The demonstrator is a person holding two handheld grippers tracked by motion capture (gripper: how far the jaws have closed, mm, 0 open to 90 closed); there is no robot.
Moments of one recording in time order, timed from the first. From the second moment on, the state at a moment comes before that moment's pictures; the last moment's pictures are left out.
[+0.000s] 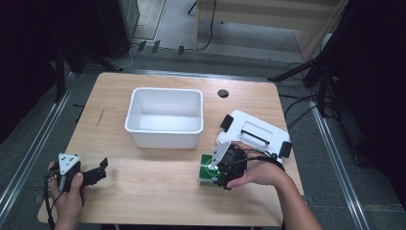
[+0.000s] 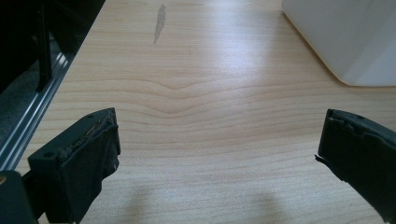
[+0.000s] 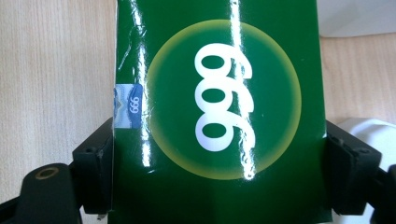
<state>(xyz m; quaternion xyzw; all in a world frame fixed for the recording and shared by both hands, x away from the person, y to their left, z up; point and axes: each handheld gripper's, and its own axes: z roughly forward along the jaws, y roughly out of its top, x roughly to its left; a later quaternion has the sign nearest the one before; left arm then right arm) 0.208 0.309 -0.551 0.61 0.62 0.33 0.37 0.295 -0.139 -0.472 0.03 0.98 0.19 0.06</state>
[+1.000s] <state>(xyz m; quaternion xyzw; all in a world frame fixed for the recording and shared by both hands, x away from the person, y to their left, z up) 0.208 0.309 -0.551 0.61 0.62 0.33 0.37 0.315 -0.155 -0.434 0.05 0.97 0.21 0.08</state>
